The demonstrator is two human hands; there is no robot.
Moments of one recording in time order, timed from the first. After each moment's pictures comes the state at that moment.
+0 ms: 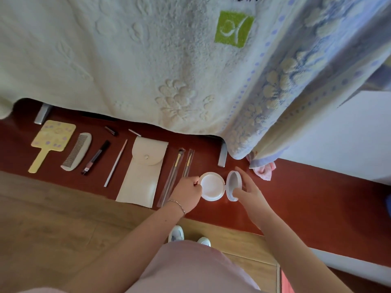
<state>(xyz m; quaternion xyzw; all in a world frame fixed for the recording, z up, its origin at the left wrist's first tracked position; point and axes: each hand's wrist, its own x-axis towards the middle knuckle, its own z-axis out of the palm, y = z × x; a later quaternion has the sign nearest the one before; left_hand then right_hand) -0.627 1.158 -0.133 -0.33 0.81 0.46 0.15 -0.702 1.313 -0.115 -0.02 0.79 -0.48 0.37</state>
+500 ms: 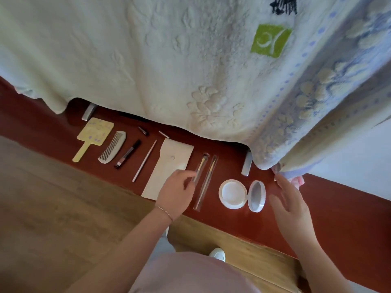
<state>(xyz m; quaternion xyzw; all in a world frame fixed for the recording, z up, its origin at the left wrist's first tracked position) -0.577 1.111 -0.106 -0.34 0.85 0.40 -0.01 -0.693 1.326 -0.077 -0.13 0.88 -0.41 0.19</state>
